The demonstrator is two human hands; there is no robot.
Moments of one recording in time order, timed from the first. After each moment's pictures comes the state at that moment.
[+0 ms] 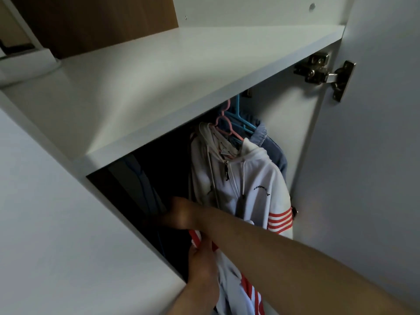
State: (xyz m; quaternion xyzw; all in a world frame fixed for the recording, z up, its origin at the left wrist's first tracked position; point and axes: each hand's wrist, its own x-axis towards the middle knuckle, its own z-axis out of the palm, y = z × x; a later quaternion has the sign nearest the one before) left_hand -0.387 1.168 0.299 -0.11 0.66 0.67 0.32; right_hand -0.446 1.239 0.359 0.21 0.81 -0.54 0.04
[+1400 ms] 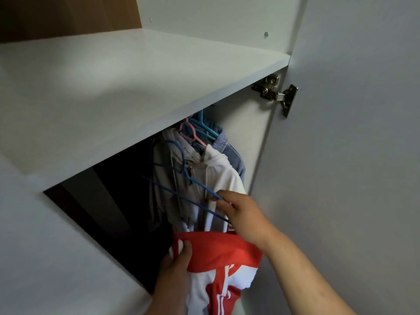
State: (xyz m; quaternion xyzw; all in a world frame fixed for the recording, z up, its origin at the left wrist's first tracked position) left_hand -0.367 1.149 0.316 0.06 0.71 0.62 0.32; right_hand -0.268 1.303 0.364 0.32 0.81 -0.43 -0.24
